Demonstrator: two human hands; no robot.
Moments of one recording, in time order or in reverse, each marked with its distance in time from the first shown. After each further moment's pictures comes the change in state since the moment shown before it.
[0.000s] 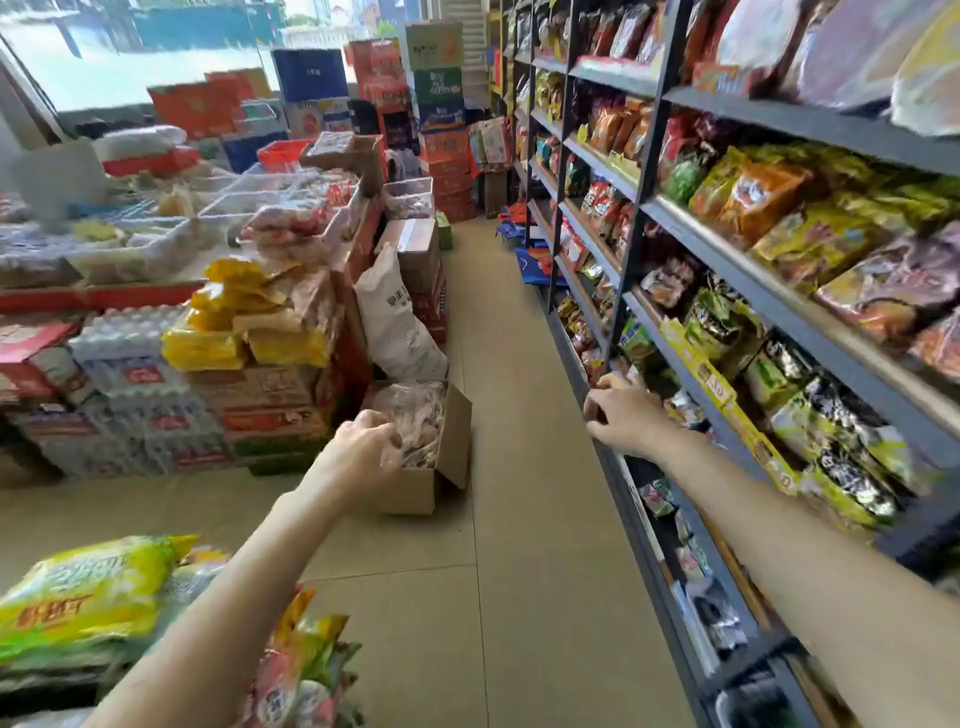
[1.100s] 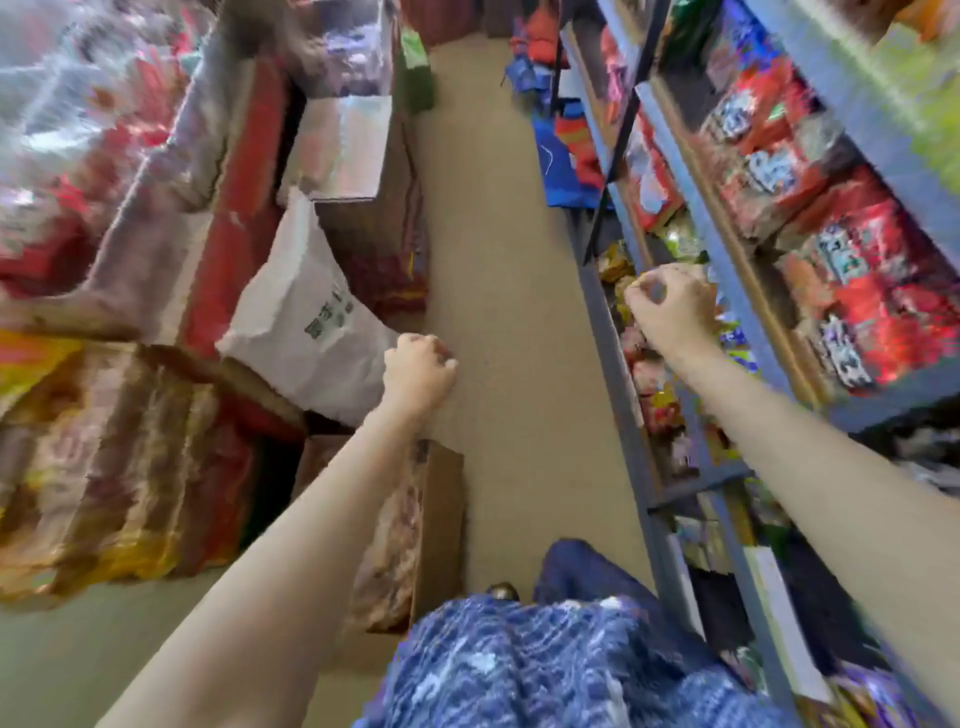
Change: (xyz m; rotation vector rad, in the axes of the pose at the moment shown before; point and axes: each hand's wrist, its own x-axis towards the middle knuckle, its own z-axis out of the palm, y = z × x) left_hand 0.928 -0.043 0.088 -0.263 -0.115 -0.300; right_hand 0.888 0.123 0.005 0.493 0.324 0.273
